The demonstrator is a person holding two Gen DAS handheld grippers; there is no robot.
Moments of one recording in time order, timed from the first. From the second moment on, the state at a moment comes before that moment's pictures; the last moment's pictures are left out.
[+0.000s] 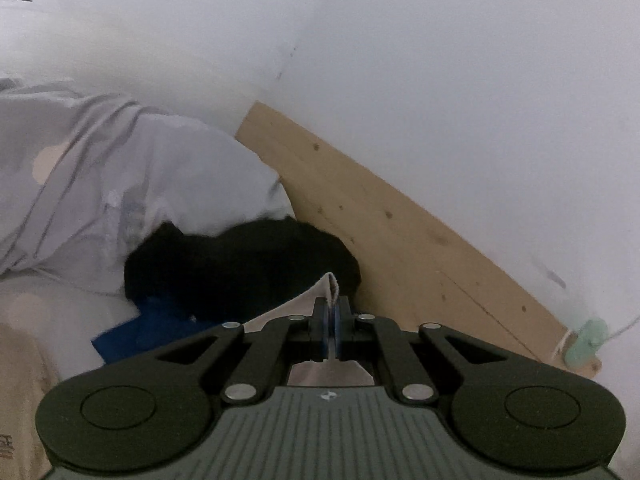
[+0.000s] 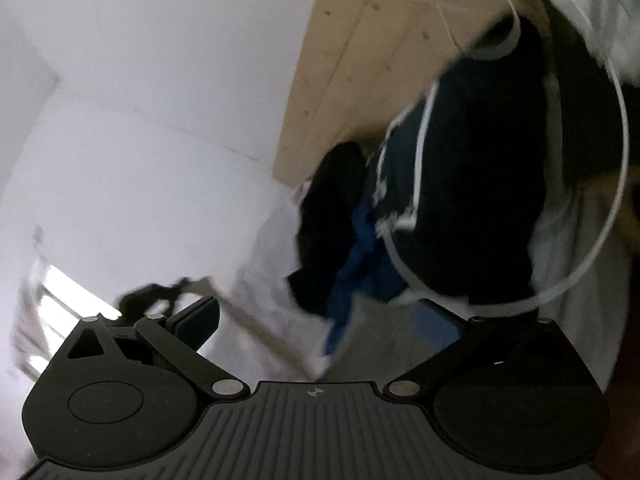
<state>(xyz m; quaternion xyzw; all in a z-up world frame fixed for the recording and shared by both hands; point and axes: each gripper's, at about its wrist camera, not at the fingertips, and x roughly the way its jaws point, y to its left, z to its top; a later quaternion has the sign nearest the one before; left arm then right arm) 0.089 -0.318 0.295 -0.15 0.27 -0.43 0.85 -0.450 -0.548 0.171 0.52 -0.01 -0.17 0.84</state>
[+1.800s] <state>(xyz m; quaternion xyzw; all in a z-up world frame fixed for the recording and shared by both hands) 0.202 -0.059 0.297 -0.19 0.24 -0.41 0.86 0.054 -0.365 -0.017 0.25 0.27 -0.04 0.93</state>
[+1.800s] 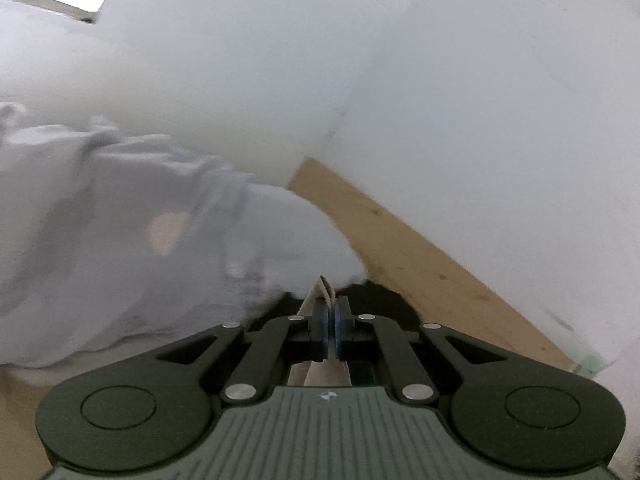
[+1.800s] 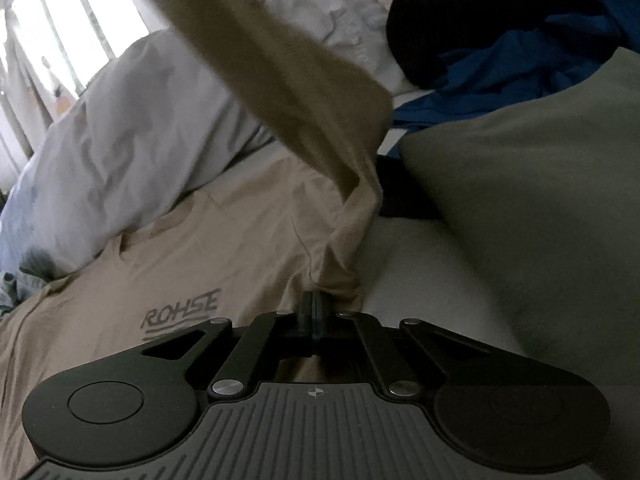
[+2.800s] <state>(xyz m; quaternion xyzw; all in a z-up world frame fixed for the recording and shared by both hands) 0.262 0.151 0.147 -0.24 0.37 -0.17 0.88 0.056 -0.364 -0.017 0.26 0.27 -0.04 0.93</state>
